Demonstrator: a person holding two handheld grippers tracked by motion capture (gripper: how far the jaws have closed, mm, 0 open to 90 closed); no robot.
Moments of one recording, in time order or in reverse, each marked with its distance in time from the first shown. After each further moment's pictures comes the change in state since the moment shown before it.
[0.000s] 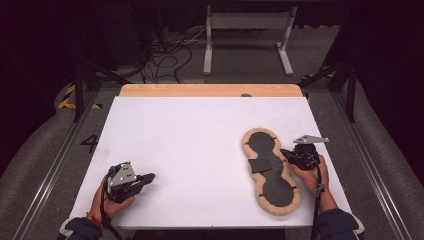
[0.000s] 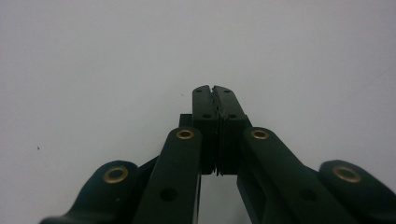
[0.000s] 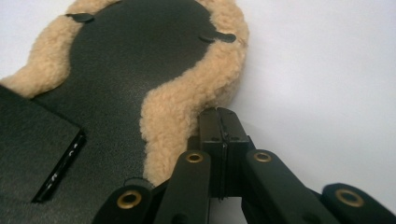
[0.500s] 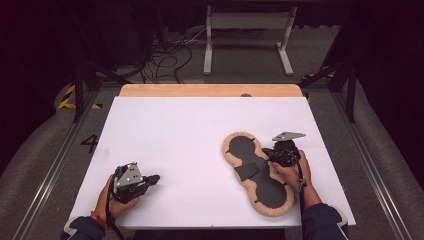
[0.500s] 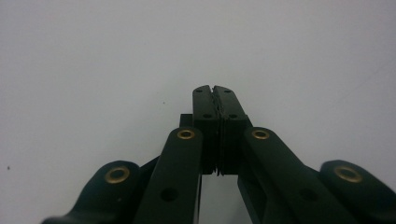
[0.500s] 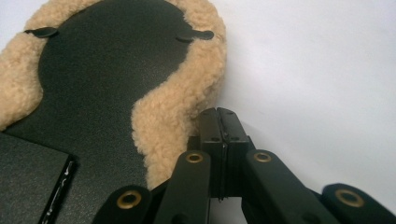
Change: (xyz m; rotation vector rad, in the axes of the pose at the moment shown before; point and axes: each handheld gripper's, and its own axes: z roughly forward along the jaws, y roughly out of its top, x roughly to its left) left arm -0.008 0.007 0.012 0.024 -0.034 0.034; right arm 0.043 0.026 0.029 0.036 0.079 -0.091
